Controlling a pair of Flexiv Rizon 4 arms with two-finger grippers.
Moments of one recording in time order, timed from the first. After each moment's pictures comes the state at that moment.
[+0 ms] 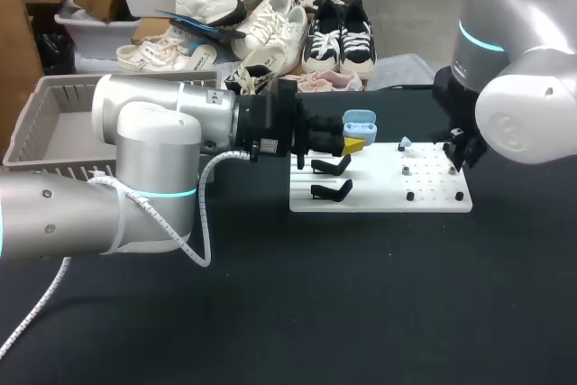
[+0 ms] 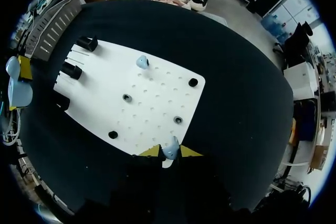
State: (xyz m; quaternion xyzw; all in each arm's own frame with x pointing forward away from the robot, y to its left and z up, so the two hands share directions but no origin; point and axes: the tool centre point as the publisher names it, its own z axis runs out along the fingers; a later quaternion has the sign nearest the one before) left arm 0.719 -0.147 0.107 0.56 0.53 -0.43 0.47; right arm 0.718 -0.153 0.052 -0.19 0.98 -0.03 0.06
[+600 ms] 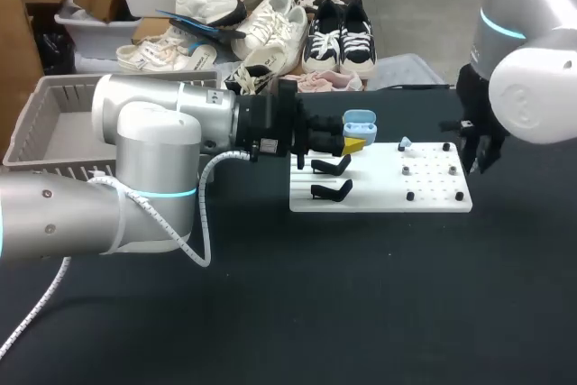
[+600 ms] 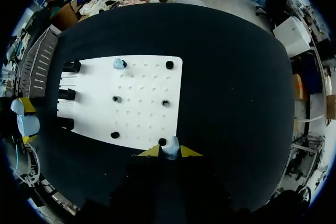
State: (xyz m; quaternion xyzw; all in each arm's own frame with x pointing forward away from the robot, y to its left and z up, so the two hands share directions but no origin) left arm 0.719 -0.147 0.107 0.56 0.53 -0.43 0.47; right arm 0.698 -0.162 0.064 -0.02 1.00 0.01 0.02
